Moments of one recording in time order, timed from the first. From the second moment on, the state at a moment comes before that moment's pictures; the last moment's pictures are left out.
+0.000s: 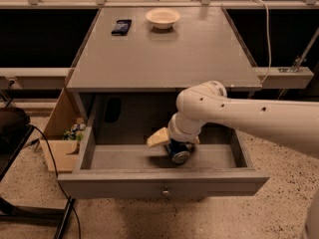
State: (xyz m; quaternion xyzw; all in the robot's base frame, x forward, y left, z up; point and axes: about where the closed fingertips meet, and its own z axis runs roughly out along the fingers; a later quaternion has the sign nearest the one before) arm 0.577 -0.051 0.610 -0.10 0.98 0.11 0.10
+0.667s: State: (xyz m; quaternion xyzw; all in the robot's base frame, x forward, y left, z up) arm 0.577 -0.050 0.610 -0.11 0.98 0.11 0.10
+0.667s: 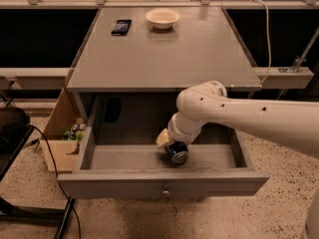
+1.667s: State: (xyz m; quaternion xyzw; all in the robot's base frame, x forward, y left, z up) arm 0.577 -0.050 0.610 -0.11 0.98 0.11 0.10
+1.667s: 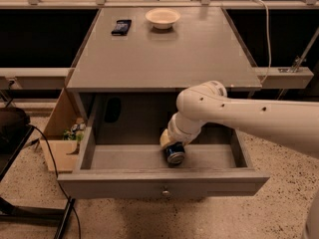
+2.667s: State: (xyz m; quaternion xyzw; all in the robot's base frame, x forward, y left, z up) arm 0.564 -0.047 0.640 -0.12 0.98 0.09 0.11
